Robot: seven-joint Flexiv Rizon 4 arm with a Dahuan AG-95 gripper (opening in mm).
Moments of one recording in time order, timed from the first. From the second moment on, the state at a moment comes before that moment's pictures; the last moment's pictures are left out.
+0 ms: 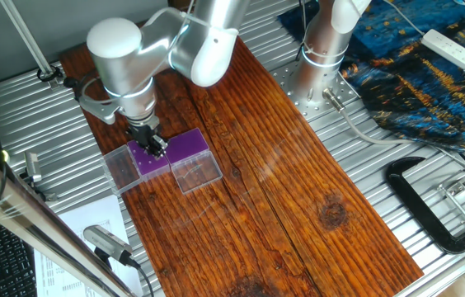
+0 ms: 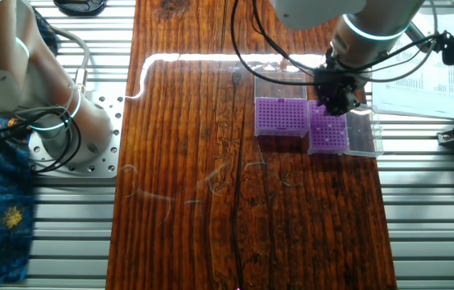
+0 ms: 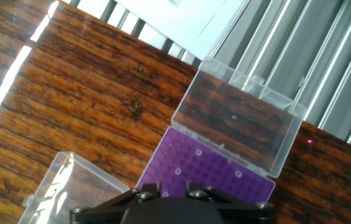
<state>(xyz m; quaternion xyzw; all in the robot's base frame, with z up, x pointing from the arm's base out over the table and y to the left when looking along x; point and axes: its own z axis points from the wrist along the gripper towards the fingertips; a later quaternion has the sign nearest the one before) 0.578 0.037 0.069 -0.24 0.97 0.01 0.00</state>
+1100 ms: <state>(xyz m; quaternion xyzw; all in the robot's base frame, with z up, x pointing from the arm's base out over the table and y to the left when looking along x) 0.573 0.040 0.055 -0.24 0.97 0.01 0.00</state>
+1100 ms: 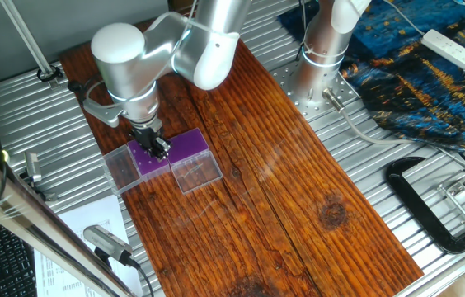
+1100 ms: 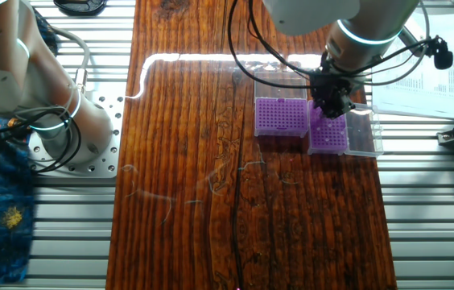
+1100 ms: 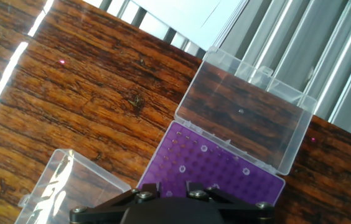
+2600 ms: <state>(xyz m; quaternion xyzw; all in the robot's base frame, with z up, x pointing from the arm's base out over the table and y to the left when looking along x) 0.568 0.040 0.055 -0.24 0.97 0.01 0.00</state>
